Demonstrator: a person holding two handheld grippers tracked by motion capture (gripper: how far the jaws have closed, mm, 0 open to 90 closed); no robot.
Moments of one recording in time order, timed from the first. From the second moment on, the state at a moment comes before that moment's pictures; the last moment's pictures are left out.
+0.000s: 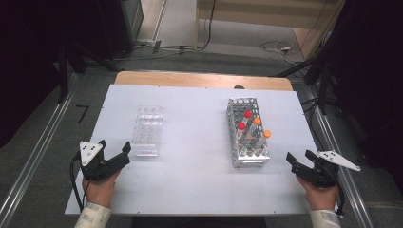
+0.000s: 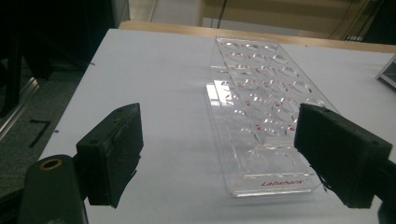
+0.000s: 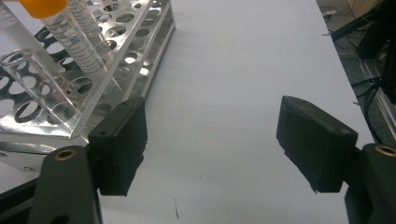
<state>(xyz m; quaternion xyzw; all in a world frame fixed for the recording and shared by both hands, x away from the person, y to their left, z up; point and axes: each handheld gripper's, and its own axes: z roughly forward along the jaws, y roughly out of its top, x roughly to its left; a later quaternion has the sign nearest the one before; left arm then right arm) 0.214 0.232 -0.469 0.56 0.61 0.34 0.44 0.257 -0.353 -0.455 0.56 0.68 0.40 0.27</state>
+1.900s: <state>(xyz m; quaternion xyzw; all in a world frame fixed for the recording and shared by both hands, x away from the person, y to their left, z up) 0.218 0.229 -0.470 0.57 0.61 0.34 0.43 0.253 -0.297 -0.455 0.45 0.74 0.44 0.24</state>
